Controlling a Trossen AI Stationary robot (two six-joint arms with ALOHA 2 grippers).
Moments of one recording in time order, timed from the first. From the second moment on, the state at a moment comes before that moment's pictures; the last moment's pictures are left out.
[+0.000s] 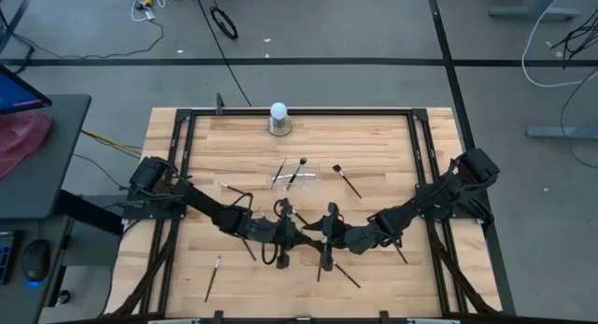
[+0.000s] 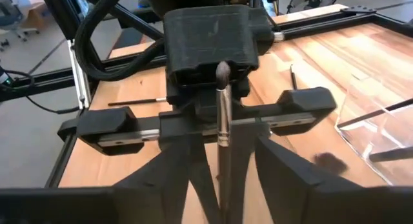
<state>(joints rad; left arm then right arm) -0.38 1.87 0.84 0.68 -0.28 -0.23 0.50 1.71 0.90 0.42 0.56 0.38</state>
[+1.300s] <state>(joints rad) -0.43 1.54 0.56 0.55 -0.50 -0.27 0.45 1.71 0.91 0.39 0.86 0.49</state>
